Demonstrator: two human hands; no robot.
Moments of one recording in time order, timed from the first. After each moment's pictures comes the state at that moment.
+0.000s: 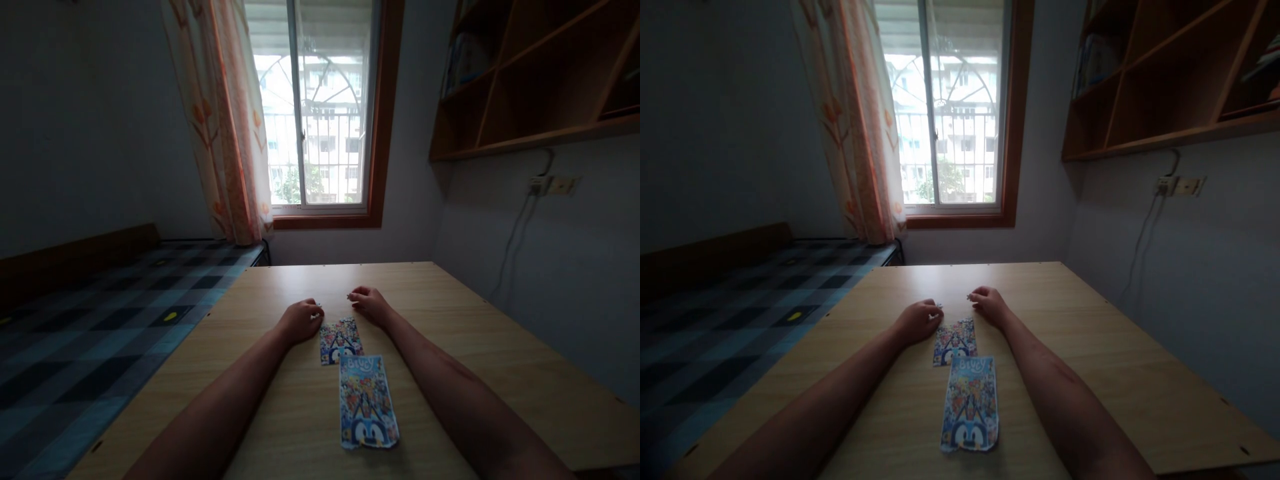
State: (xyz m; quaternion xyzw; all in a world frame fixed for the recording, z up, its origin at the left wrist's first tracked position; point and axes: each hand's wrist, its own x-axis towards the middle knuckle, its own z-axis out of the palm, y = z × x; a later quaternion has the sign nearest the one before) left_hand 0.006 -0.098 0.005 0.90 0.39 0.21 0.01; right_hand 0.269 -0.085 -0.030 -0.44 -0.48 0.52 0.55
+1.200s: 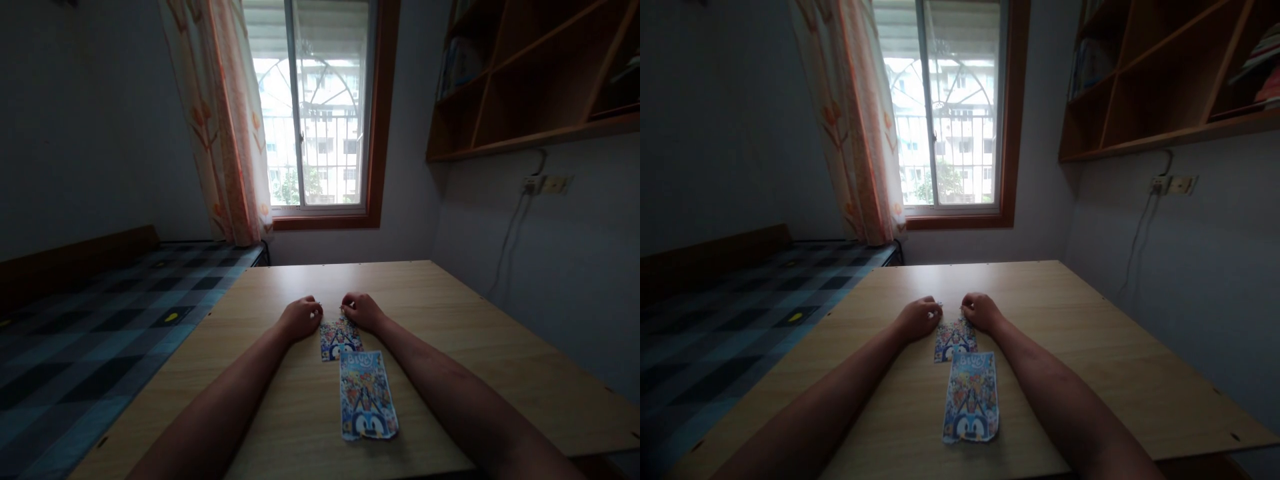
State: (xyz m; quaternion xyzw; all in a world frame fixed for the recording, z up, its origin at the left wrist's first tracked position) left_hand 0.006 -0.099 0.005 0.89 0.39 0.23 -0.02; right_hand 0.248 -0.111 -0.022 -0.50 -0.77 0.09 0.40
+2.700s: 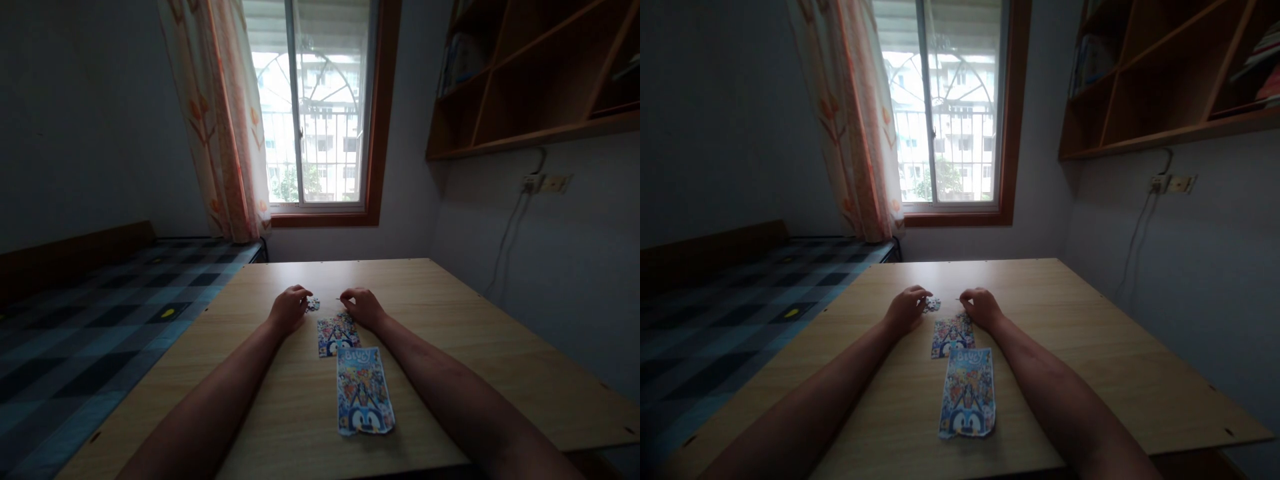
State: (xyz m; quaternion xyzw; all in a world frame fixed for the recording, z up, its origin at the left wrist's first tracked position) left_hand -0.006 -0.087 0.008 0.85 0.43 0.30 -0.04; right_hand 0.252 -0.114 -0.023 -0.49 -0.77 0.04 0.42
